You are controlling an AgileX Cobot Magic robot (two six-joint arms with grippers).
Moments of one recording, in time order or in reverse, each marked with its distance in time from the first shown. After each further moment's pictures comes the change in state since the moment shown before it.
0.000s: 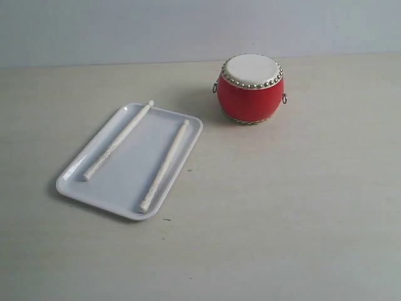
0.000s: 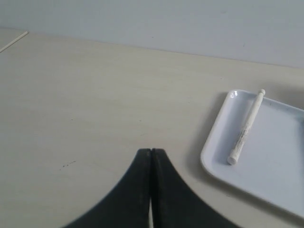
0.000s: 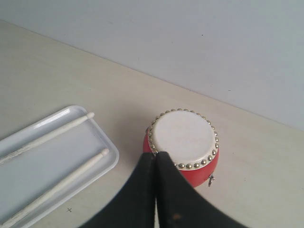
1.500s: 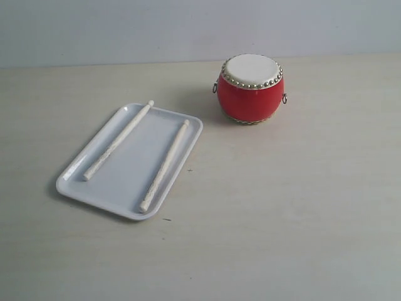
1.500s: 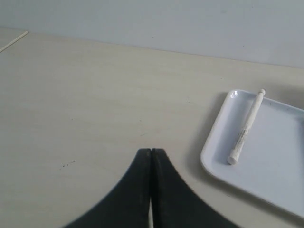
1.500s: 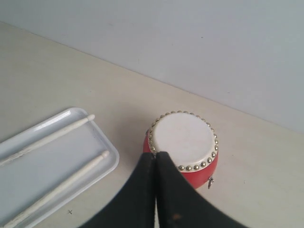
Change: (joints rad) left arm 0.000 0.000 0.000 0.000 0.000 0.000; right arm 0.000 -0.017 0.000 0.000 0.000 0.000
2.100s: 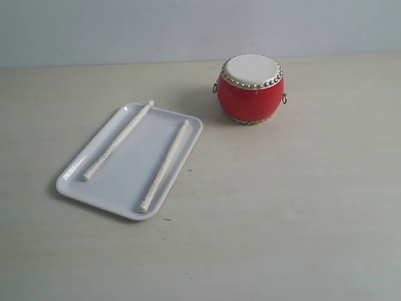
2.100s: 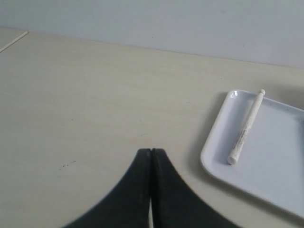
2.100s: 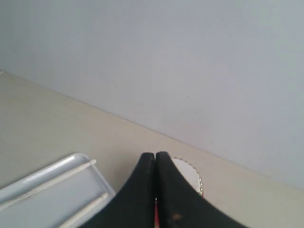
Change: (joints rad) left arm 0.000 0.000 0.000 0.000 0.000 0.000; right arm 0.000 -0.225 0.000 0.000 0.000 0.000
